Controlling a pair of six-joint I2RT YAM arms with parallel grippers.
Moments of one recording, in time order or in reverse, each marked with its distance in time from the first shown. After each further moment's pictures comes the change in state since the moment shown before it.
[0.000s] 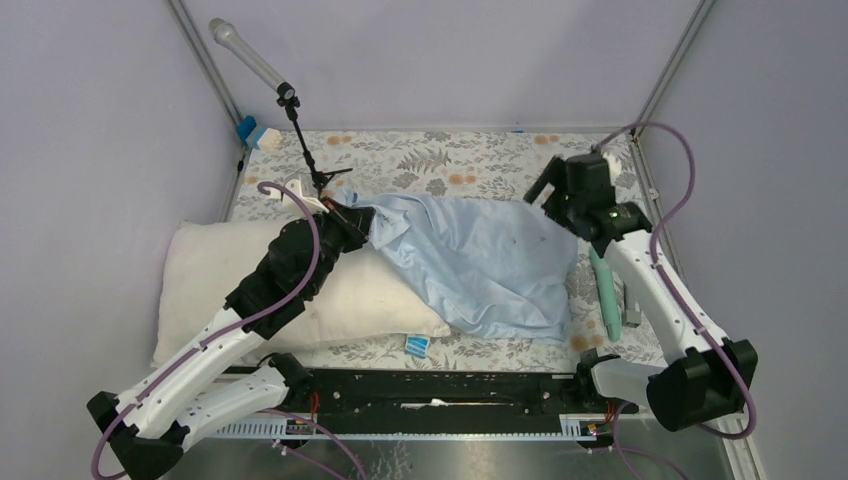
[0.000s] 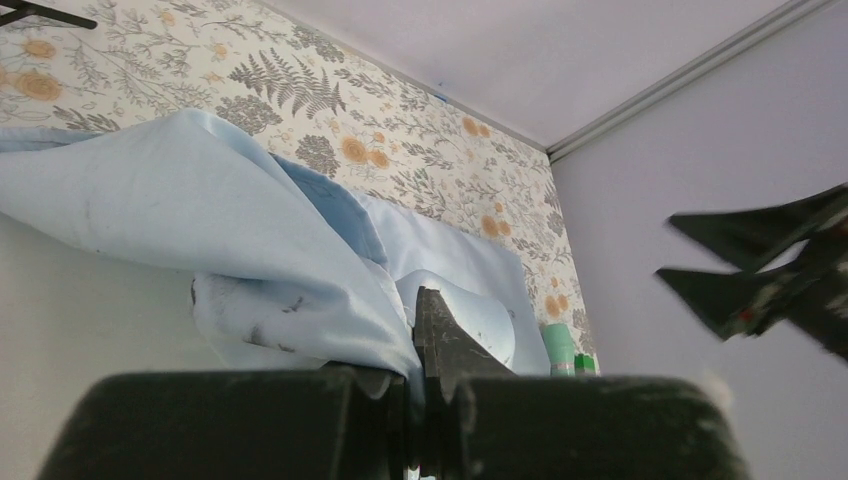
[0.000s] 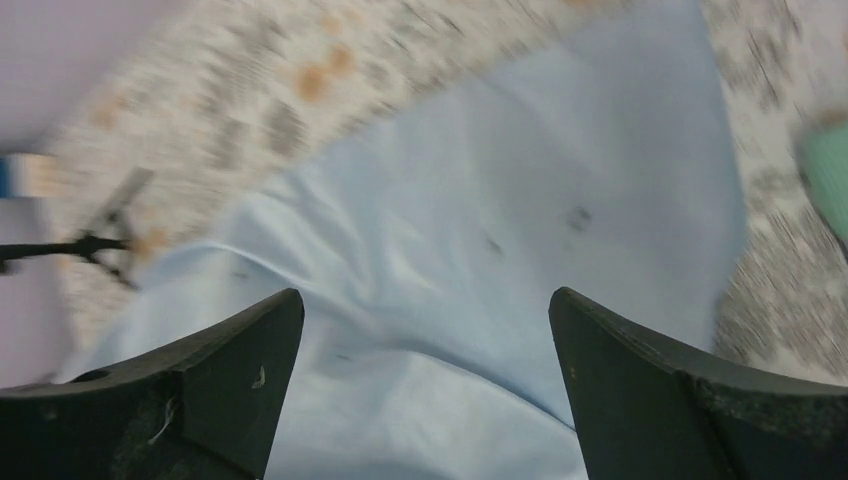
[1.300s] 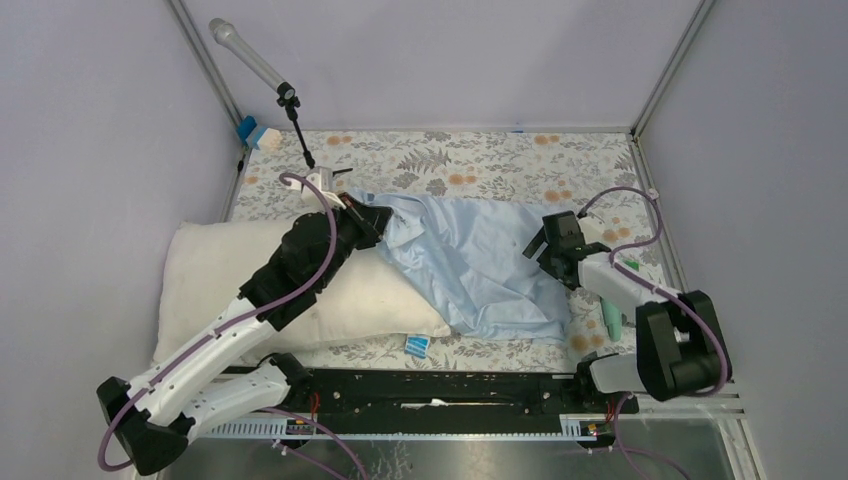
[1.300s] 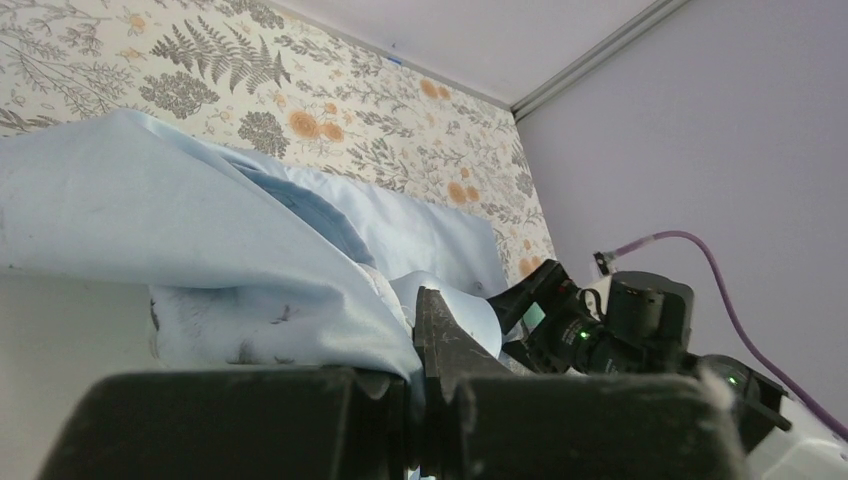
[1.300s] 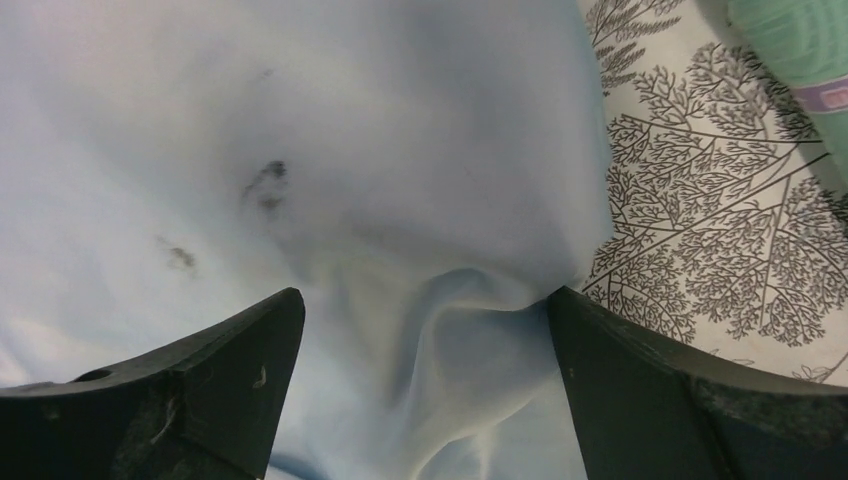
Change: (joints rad) left arm 0.000 0.068 -0.003 0.083 0.126 0.019; right arm -0.010 0.109 -0.567 0.296 0.172 0.102
